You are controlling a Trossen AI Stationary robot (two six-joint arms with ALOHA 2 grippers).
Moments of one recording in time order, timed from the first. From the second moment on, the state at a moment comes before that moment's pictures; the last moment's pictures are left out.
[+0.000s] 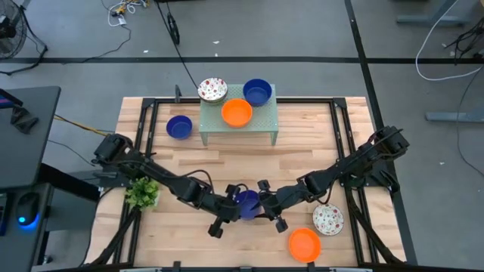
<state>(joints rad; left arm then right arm) -0.44 1.76 1.17 -0.17 -0.10 0.01 0.45 1.64 0.88 0.21 0.06 -0.06</state>
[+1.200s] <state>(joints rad) -0.33 1.72 0.54 0.68 -0.29 -0.08 -0.29 1.35 1.18 -0.25 0.00 -0.45</state>
